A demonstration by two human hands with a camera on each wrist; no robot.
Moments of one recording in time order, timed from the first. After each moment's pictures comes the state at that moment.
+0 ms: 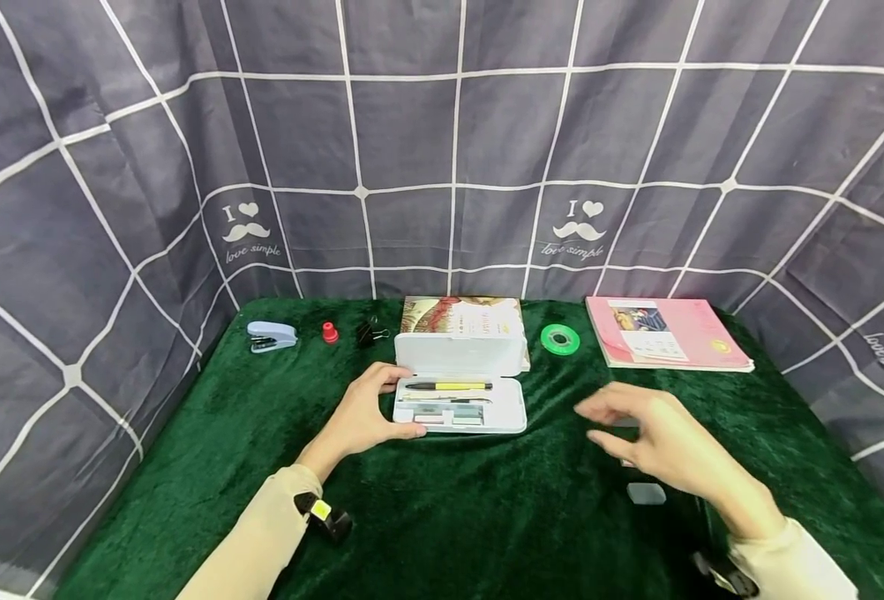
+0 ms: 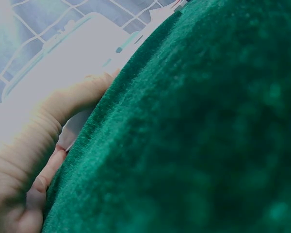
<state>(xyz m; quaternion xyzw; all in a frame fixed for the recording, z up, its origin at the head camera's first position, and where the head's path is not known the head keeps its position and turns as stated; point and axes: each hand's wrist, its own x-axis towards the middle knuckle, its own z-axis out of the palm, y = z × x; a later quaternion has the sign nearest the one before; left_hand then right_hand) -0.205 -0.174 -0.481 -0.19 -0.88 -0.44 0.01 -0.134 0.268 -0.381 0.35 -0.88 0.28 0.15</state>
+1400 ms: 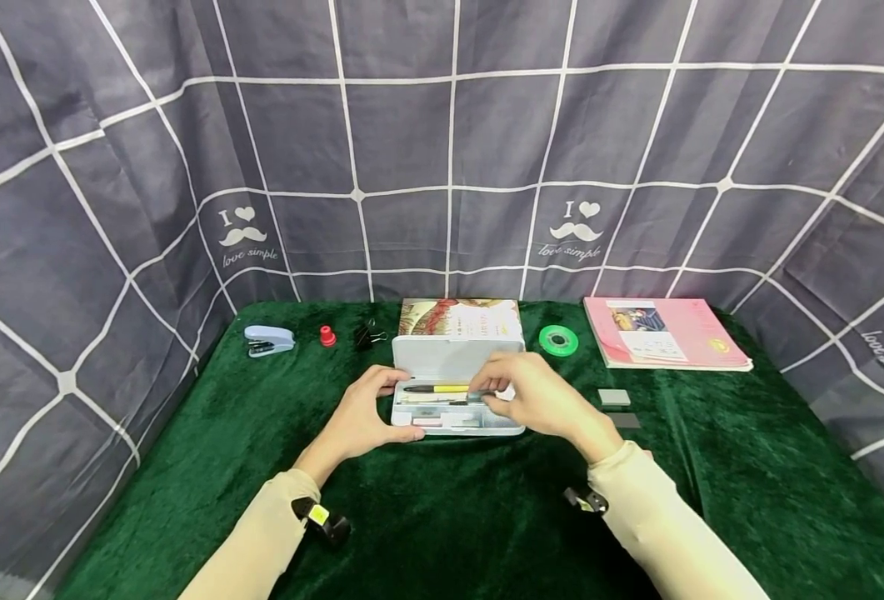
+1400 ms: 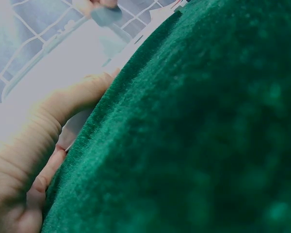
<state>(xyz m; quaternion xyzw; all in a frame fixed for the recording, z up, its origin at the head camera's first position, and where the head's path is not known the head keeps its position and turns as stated) -0.206 -0.173 -0.480 -0.19 -0.88 -0.44 0.01 -0.205 0.152 -0.387 0.41 -0.86 0.31 0.06</state>
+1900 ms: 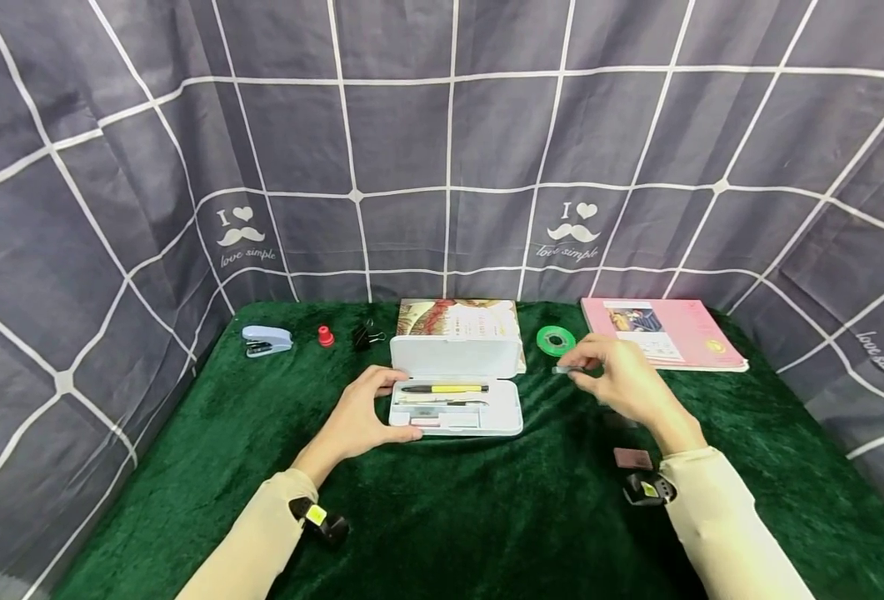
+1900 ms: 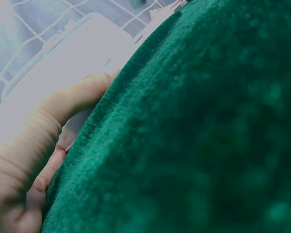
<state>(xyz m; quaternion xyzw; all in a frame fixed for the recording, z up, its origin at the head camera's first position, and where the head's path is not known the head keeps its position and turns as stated) -0.205 -0.172 -0.480 -0.19 -0.88 -0.44 0.01 -0.216 0.261 -0.394 0.29 -0.90 0.29 0.14</state>
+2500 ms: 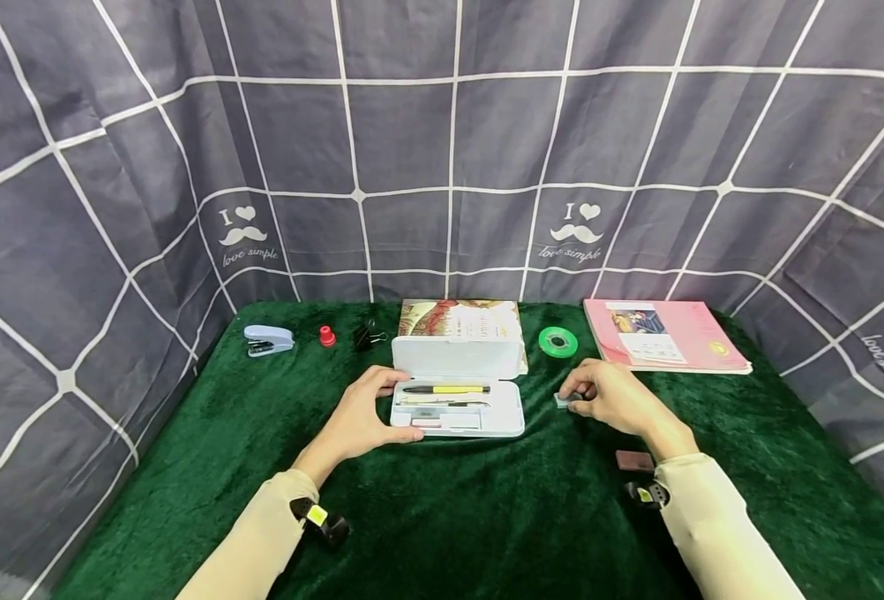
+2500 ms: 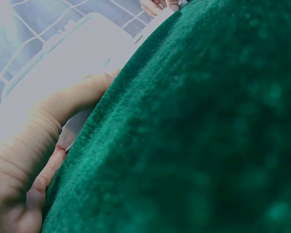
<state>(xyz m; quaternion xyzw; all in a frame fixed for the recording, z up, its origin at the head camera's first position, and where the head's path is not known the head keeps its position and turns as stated) -0.204 -0.174 -0.478 -0.19 -0.88 -0.43 0.00 -0.222 0.268 -0.423 0.24 -0.93 0.27 0.00</state>
